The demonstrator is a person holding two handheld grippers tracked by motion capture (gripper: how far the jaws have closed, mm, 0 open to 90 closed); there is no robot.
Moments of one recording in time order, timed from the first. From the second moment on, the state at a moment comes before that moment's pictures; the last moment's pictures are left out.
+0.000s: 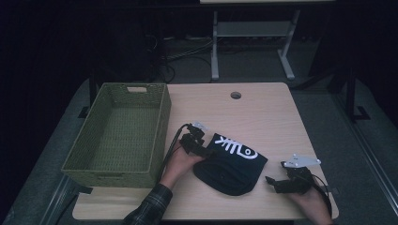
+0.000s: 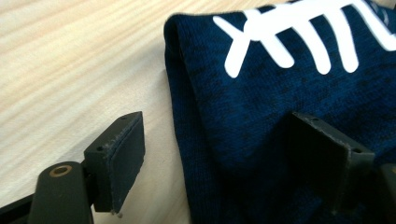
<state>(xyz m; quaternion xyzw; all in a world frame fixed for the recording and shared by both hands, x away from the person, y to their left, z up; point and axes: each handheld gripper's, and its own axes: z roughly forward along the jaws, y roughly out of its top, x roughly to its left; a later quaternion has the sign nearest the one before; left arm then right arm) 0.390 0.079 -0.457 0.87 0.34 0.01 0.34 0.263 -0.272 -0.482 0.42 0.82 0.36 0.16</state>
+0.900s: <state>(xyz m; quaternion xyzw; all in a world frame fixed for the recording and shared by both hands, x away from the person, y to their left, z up) 0.390 0.080 -0.462 0.86 0.34 -0.08 0.36 0.264 -0.272 -0.482 0.41 0.82 0.36 0.16</state>
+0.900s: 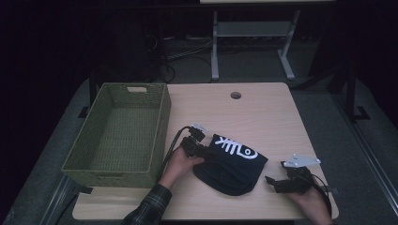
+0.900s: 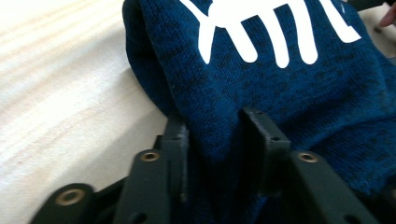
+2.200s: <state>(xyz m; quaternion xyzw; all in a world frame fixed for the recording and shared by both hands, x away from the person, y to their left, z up) 0.358 0.095 -0.363 0.87 0.32 0.00 0.38 0.264 -0.272 -0.482 0.42 0.82 0.36 0.16</state>
